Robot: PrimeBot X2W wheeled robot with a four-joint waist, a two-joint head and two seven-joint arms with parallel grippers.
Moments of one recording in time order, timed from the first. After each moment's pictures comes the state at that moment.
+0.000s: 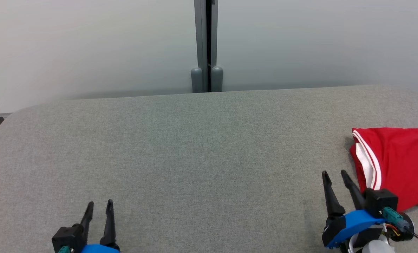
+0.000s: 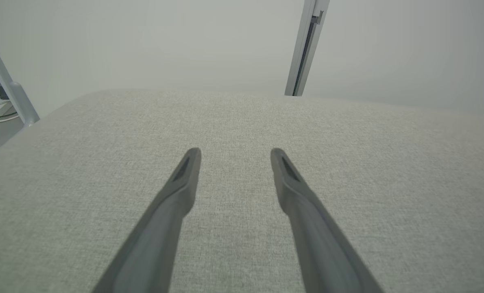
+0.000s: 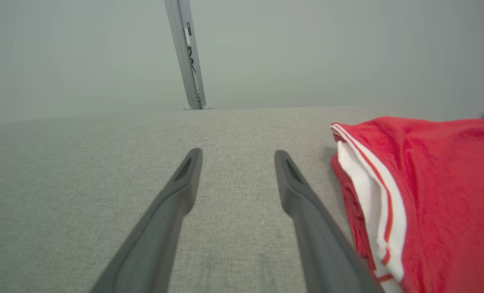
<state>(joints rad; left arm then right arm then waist) -0.03 0.06 0.04 0.46 -0.12 -0.12 -0.26 -0.19 -0.05 -0.05 0.51 0.08 0.13 -0.26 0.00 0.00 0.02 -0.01</state>
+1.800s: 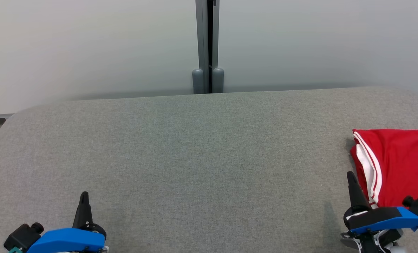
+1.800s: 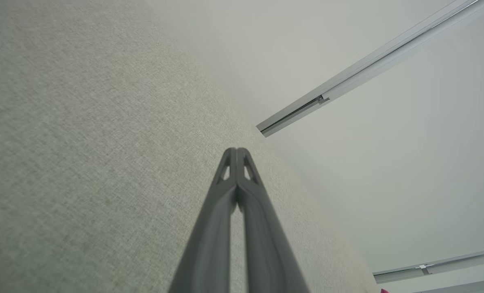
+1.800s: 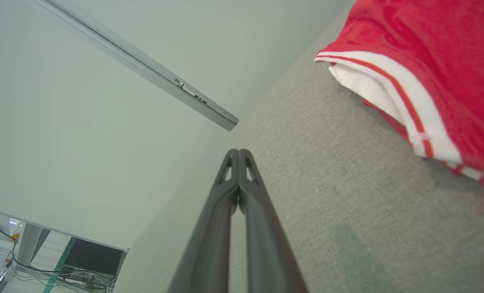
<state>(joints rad) -0.05 0.05 0.08 0.36 -0.93 -0.12 -0.05 -0.14 -0.04 -0.08 0.39 0.91 0.13 -0.05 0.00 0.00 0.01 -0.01</state>
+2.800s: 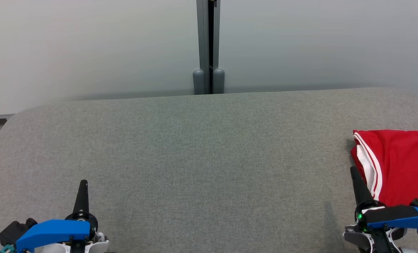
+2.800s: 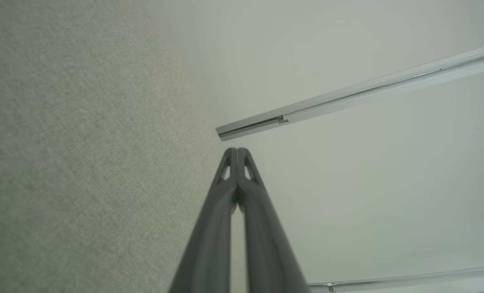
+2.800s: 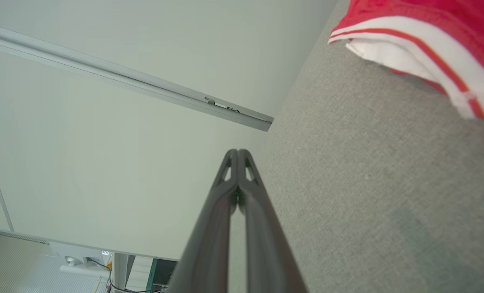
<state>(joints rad) -0.07 0.05 0.09 0.31 -1.24 -0.12 0.03 -0.13 -0.04 -0.10 0.32 1.23 0.13 0.02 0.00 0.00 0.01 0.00</state>
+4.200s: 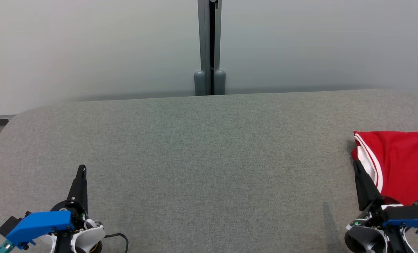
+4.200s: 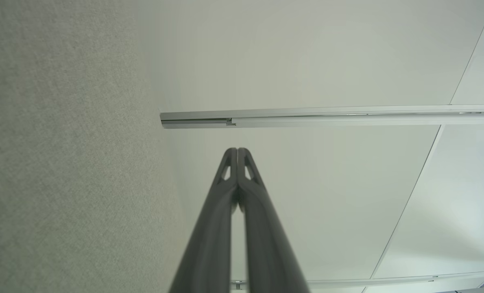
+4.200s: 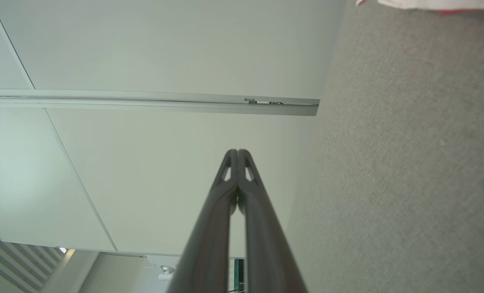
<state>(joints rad) -0.10 0.05 0.11 0.25 -1.59 -0.12 0.11 -0.12 -0.05 -0.11 0.25 1.58 0.13 0.11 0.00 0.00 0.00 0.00</state>
